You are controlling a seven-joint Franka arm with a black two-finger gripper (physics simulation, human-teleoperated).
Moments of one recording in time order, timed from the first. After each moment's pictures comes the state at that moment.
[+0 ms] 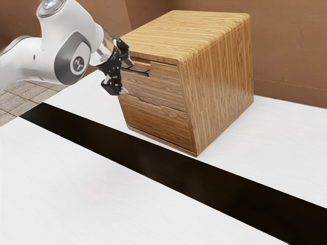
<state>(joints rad) 0.12 0.13 0.10 -1.52 0.04 2.26 -1.72</state>
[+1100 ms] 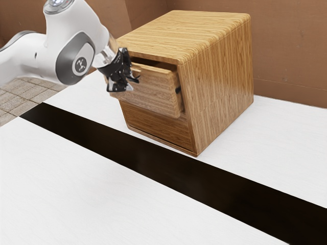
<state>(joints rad) 0.07 0.12 0.11 -1.53 0.11 2.20 -1.77</state>
